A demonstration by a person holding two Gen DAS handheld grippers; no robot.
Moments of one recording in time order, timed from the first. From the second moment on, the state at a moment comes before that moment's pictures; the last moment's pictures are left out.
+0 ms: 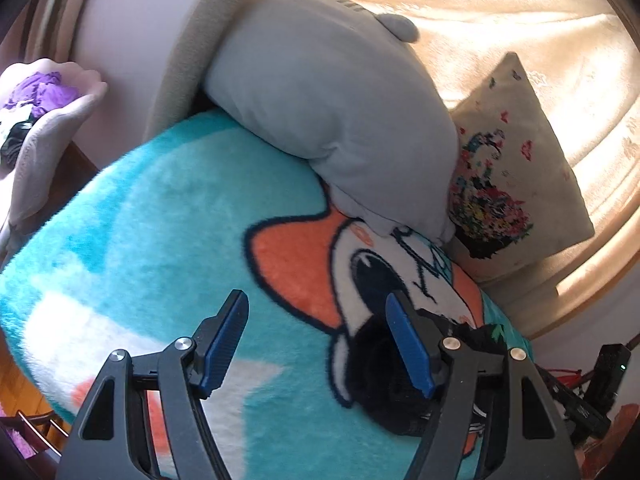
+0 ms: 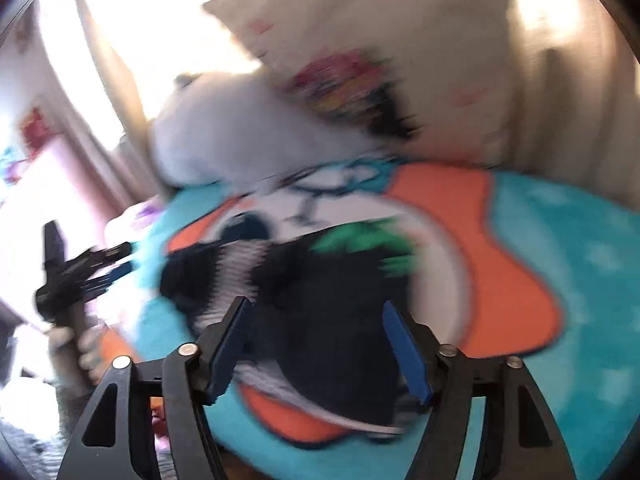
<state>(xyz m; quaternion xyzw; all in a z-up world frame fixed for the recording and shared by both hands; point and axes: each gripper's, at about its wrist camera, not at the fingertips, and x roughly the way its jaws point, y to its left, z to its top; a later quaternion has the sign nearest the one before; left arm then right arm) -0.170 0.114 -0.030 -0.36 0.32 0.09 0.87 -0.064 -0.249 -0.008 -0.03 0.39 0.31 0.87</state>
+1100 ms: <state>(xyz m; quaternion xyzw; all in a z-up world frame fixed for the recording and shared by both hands) -0.126 0.000 -0.001 -0.26 0.36 0.03 0.90 -0.027 -0.389 -0.047 0.16 0.38 0.22 0.88</state>
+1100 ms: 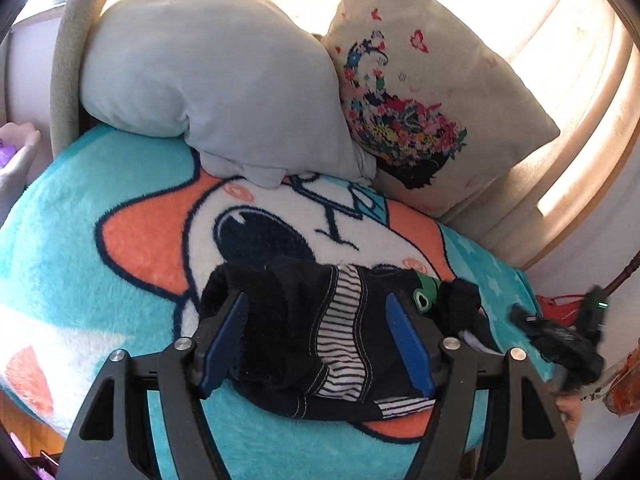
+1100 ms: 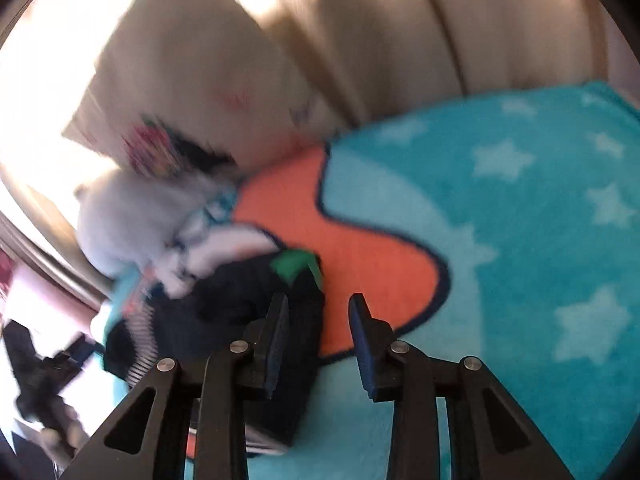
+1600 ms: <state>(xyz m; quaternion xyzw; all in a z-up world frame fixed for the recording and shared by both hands) -0.151 0.052 -0.001 -0.28 0.34 0.09 0.89 -0.003 -0.284 -0.086 0.12 0.47 0.32 0.81</state>
